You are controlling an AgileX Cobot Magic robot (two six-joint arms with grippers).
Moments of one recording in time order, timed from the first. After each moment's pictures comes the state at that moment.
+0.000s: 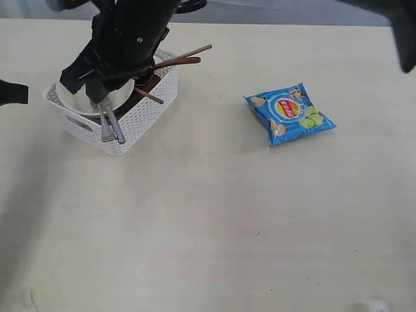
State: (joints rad) left arm -0.14 1.12 -0.62 0.04 0.44 -0.12; right arm 0.82 2.11 -1.88 0.35 0.97 -0.37
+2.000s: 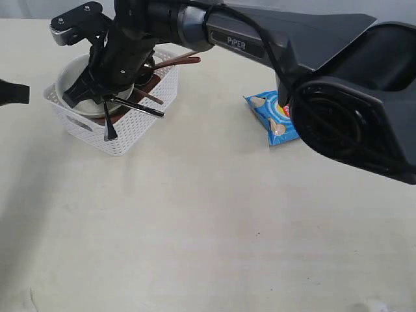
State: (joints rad) left arm -0.14 1.12 -0.61 0.04 0.41 -0.12; right arm 0.82 2.41 -2.09 0.26 0.77 -0.30
